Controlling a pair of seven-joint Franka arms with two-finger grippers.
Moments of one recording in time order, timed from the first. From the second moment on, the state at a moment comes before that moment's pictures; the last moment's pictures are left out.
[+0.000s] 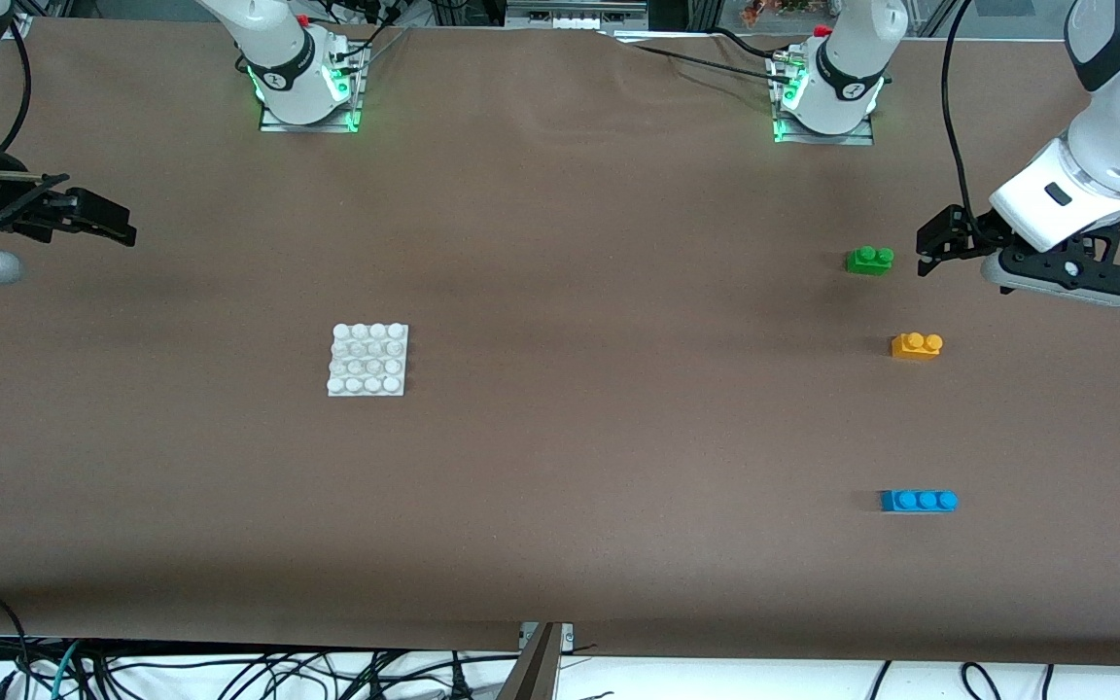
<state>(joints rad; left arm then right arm) -0.04 -0.02 -0.06 -1.77 0.00 1.78 0.10 0.07 0.10 -0.05 -1.49 0.01 1.45 0.06</state>
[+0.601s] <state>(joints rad) -0.04 -0.02 -0.11 -1.76 0.02 1.78 0.10 0.07 0.10 -0.05 -1.49 0.01 1.45 0.04</state>
